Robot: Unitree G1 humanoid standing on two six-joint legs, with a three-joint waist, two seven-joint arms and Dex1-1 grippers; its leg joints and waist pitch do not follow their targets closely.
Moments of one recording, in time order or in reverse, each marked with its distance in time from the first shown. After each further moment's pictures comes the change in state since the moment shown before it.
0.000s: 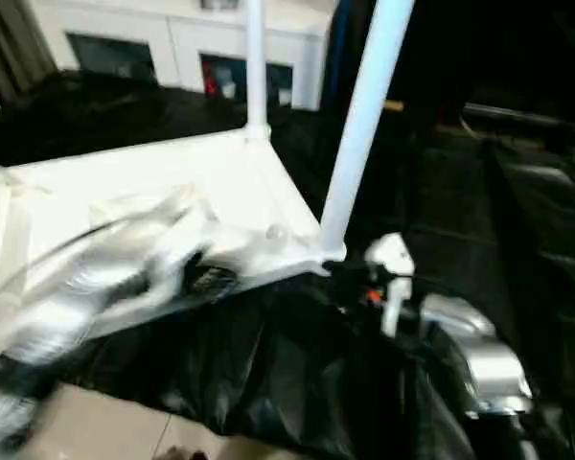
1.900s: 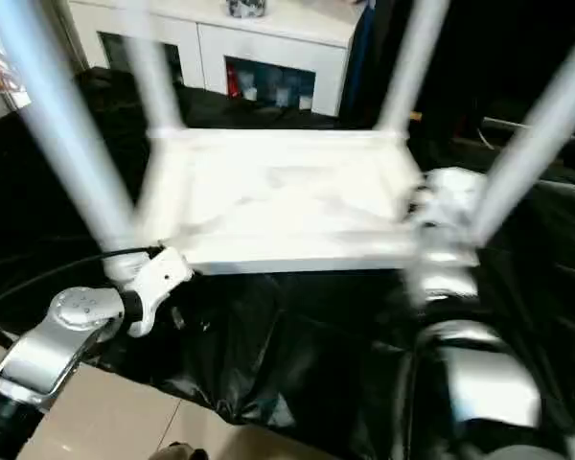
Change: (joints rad) left arm 0.143 -0.018 -0.005 0.012 0.075 -0.125 0.399; right arm -0.596 0.052 -0.281 1.064 -0.172 -0.561 -1.123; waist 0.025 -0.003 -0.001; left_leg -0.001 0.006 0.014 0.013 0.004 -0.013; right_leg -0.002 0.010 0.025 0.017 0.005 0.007
